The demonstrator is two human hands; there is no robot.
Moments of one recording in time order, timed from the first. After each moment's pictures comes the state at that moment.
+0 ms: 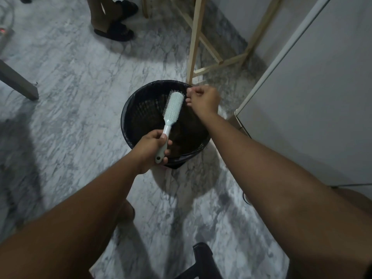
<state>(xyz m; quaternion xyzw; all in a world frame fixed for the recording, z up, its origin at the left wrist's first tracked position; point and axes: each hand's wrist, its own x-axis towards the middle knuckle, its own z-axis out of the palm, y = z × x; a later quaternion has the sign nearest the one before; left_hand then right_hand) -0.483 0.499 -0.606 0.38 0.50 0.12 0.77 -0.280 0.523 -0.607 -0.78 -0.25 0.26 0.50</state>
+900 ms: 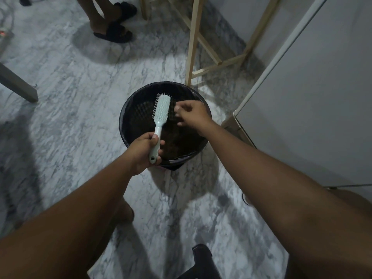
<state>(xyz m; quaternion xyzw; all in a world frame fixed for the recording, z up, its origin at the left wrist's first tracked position) -0.490 0.507 -0.613 0.33 0.52 0.13 0.78 -0.296 0.500 -0.611 -0.72 -0.29 0.46 0.43</state>
